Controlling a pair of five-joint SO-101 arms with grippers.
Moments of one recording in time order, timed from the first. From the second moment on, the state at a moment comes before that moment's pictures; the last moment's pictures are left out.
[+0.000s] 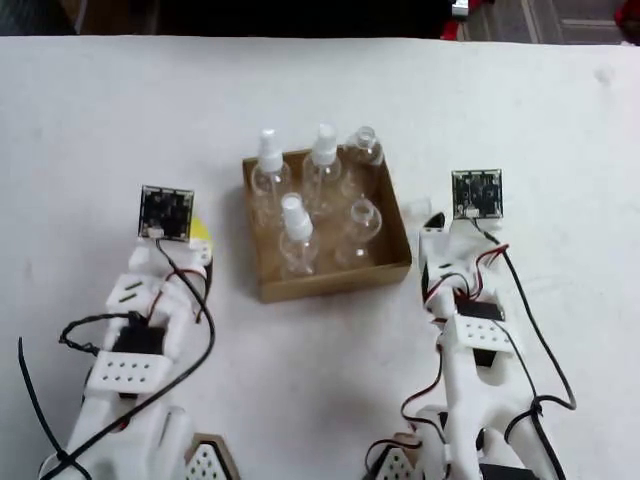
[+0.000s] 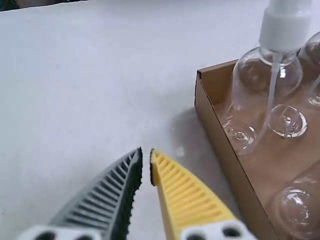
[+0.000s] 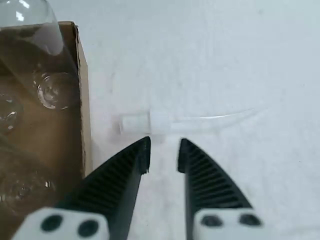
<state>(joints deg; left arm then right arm) -3.4 -53.1 83.4 10.2 -2.8 3.6 -33.9 71.6 3.5 10.3</state>
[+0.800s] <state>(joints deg) -3.4 -53.1 83.4 10.2 -2.8 3.8 -33.9 71.6 3.8 10.3</state>
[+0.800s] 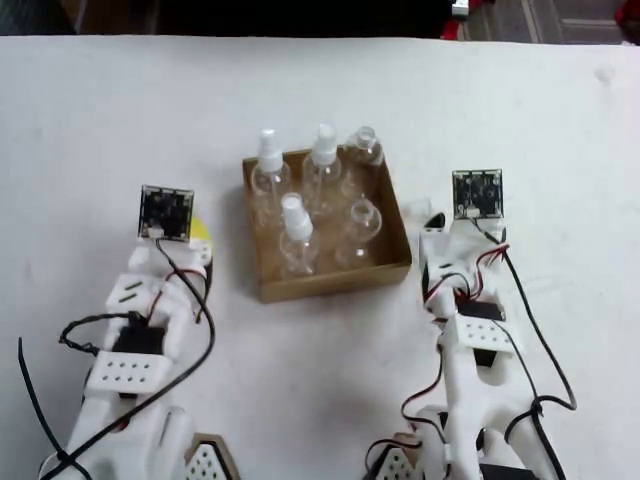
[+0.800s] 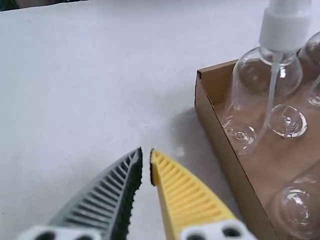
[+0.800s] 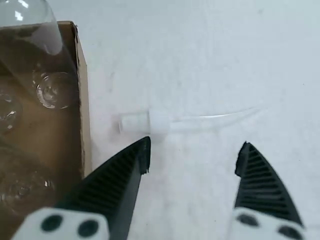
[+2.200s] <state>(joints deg) -3.4 -53.1 83.4 10.2 -5.5 1.7 11.6 6.6 59.5 71.8</state>
